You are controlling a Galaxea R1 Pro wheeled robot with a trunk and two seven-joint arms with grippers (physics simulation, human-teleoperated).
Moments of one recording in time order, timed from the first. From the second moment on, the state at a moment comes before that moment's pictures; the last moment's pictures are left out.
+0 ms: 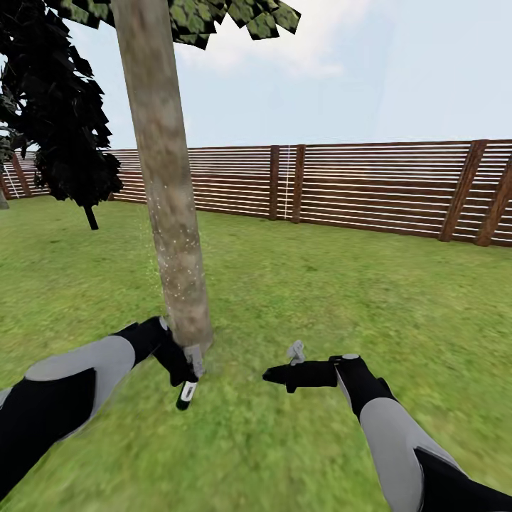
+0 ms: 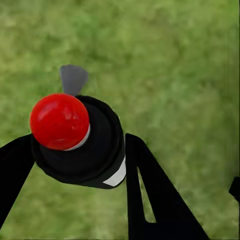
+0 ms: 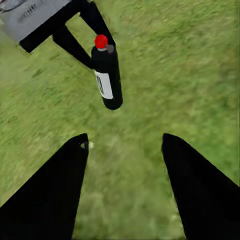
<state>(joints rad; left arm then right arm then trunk) -1.21 0.05 -1.63 -0.02 0.56 0.13 -1.06 -0.85 0.11 -0.44 -0.45 0.63 0.18 1.27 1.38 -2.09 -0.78</state>
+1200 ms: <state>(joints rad) -0.54 0.17 -1.50 -0.02 1.94 -0.23 -0.04 -0.56 -0.11 -0.69 -0.10 0.60 -0.14 0.11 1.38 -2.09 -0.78</state>
